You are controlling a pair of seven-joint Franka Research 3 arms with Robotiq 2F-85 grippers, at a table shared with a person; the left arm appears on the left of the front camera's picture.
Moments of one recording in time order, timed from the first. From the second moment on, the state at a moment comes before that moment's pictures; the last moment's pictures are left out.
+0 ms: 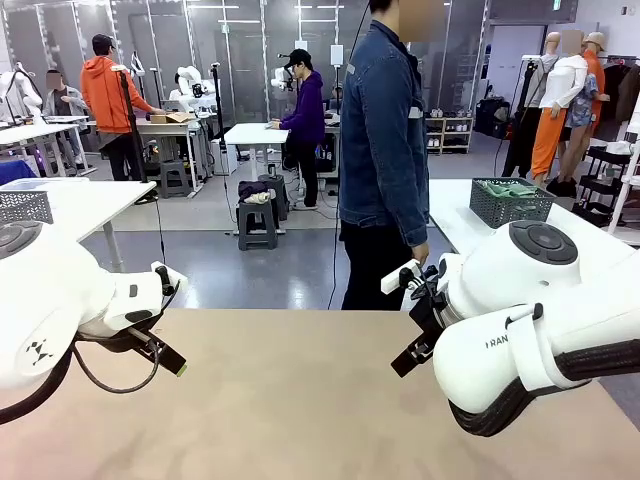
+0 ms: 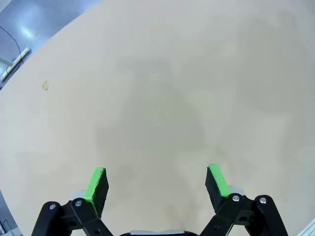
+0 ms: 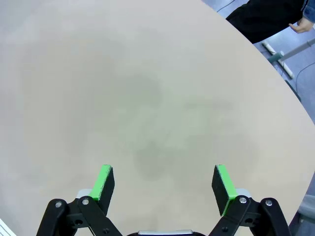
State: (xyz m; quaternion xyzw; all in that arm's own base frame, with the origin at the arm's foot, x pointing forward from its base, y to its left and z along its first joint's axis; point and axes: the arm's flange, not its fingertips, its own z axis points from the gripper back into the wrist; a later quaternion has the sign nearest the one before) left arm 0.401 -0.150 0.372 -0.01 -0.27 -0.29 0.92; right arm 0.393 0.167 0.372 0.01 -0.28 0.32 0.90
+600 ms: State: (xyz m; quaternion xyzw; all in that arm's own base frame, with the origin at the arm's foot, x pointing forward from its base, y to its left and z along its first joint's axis) left arm 0.401 -0.150 0.372 -0.01 -0.27 -0.29 0.92; right arm 0.393 0.167 0.372 0.01 -0.28 0.32 0.90
